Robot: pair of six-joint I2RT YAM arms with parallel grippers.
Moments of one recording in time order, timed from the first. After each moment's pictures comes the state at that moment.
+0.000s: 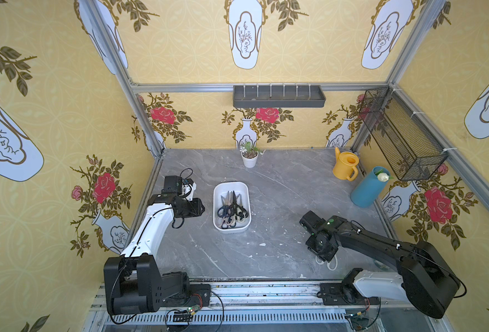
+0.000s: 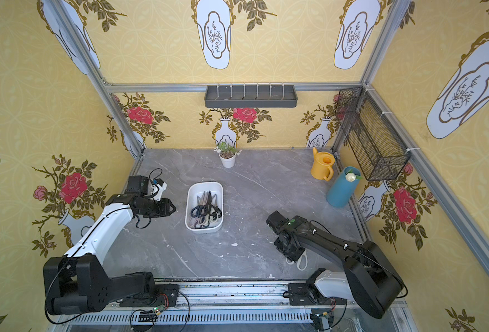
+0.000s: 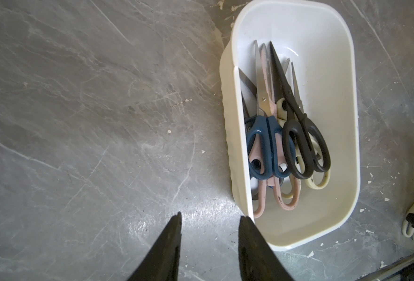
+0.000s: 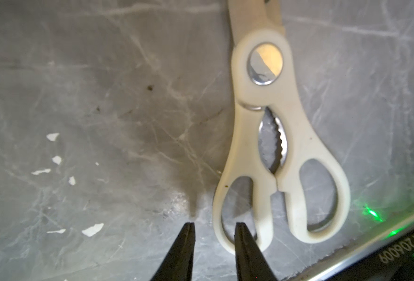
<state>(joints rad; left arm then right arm) 0.02 1.28 0.92 -0.79 0.31 -0.03 0.73 1.26 0.61 -0.91 0.08 1.39</state>
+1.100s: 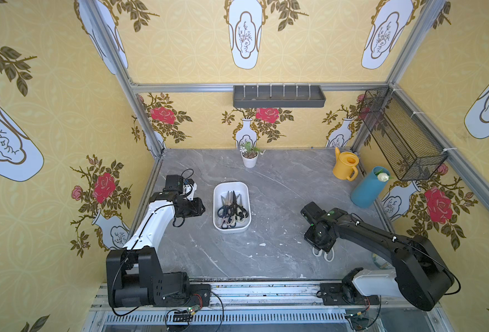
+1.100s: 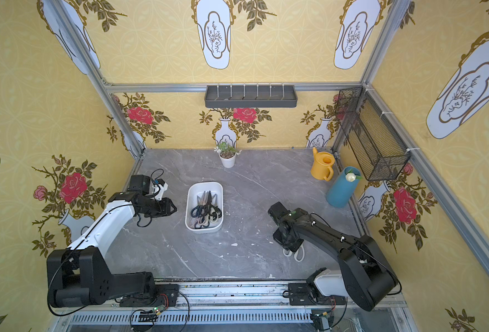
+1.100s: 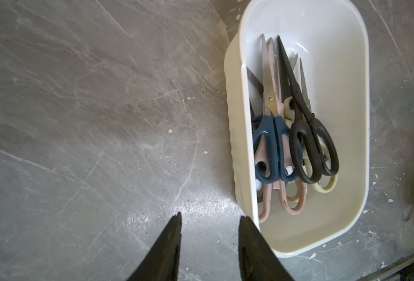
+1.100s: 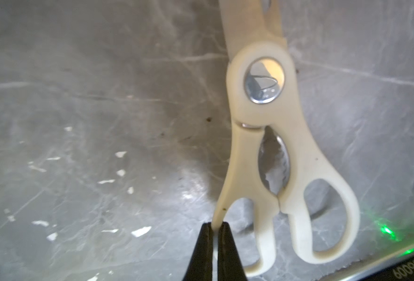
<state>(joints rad) 0.02 1.33 0.93 -0.79 0.31 -0.03 0.67 1.33 0.73 -0.90 0.06 1.27</state>
